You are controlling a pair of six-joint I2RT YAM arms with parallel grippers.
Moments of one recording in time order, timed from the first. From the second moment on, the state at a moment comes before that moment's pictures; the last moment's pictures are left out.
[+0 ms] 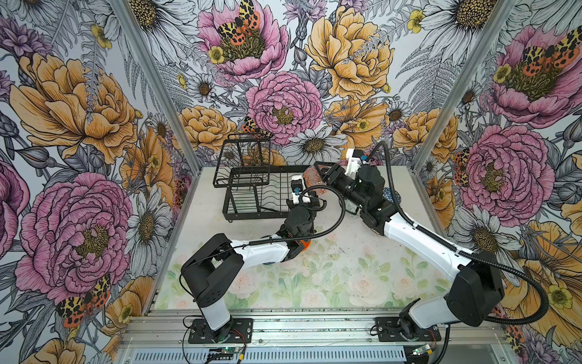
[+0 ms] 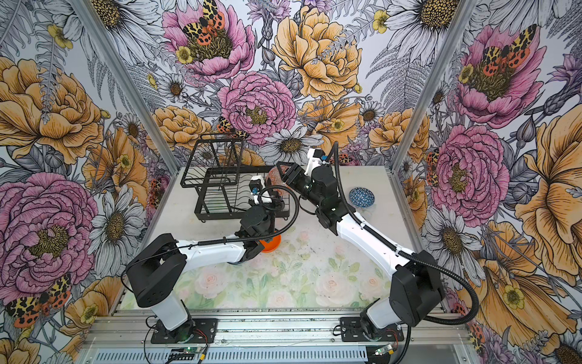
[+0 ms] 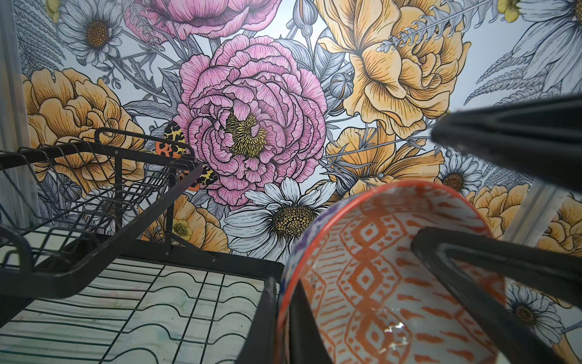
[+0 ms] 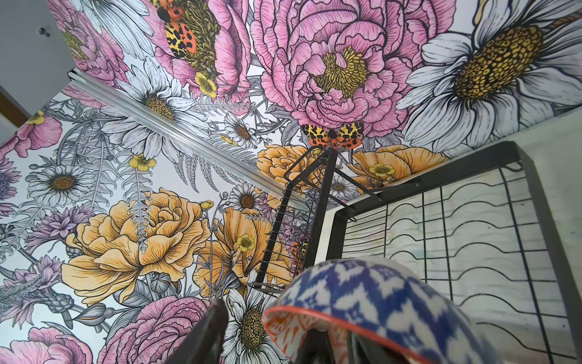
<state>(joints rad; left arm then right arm) -0.90 1.71 0.98 0.97 -0.90 -0.03 0.55 1.49 1.20 0.23 -0.17 1.02</state>
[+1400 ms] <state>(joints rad) -0.93 1.76 0.90 1.18 -0.96 0.17 0.59 1.54 1.25 0.16 -0.22 1.00</state>
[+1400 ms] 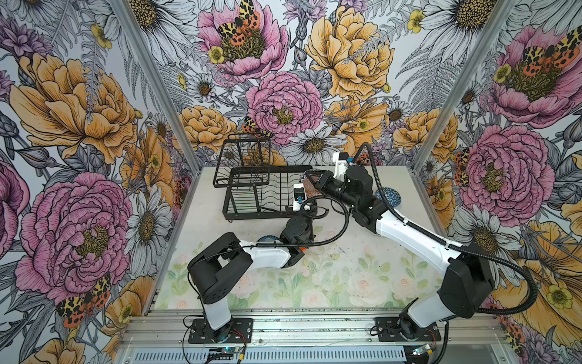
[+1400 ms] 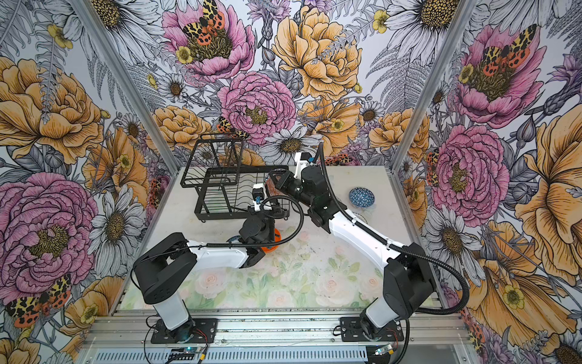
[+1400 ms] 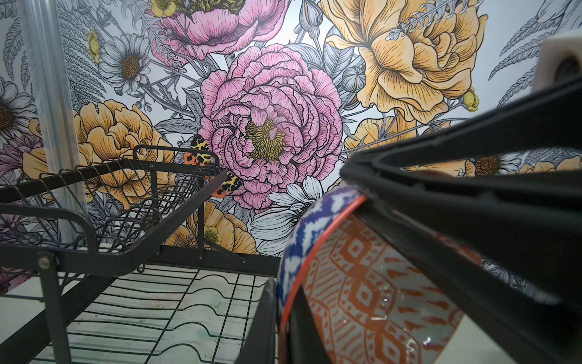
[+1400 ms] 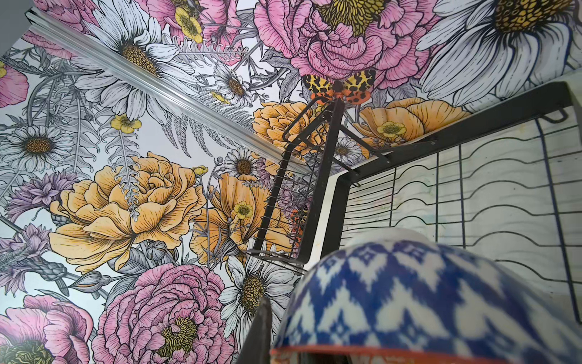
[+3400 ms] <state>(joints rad) -1.00 1.78 0.87 1.36 -0.94 0.24 0.55 1.68 1.41 -0.07 -0.02 0.96</state>
